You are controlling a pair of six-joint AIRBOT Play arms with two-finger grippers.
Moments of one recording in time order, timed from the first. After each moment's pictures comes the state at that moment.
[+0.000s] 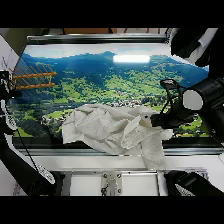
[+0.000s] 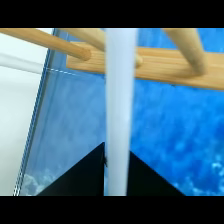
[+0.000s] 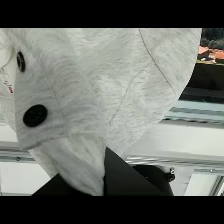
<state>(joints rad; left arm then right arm) 0.56 -2.24 2.02 1.88 -0.72 -1.35 0.45 -1.04 1.27 -1.58 1.75 1.94</state>
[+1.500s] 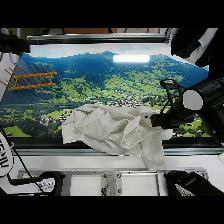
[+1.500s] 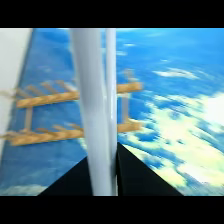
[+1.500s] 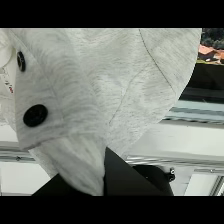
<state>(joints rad) 0.00 -1.46 2.02 1.69 -1.28 -1.36 0.45 -1.04 1.27 -1.58 1.75 1.94</state>
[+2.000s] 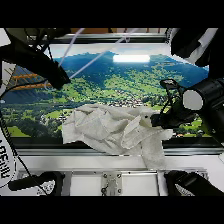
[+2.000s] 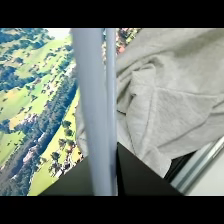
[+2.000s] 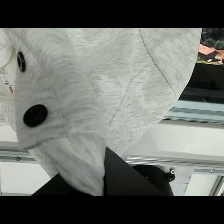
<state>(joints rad) -0.18 -1.42 1.96 1.25 -1.77 -0.91 0.45 -1.04 1.27 -1.58 1.75 1.94</state>
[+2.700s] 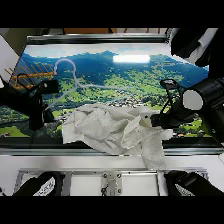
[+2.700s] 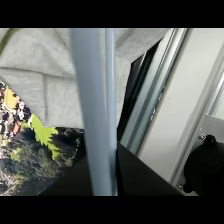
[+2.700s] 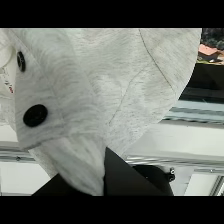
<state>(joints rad) 0.07 -1.07 1.27 1.23 -1.83 -0.36 0.45 -1.04 1.27 -1.58 1.75 1.94</state>
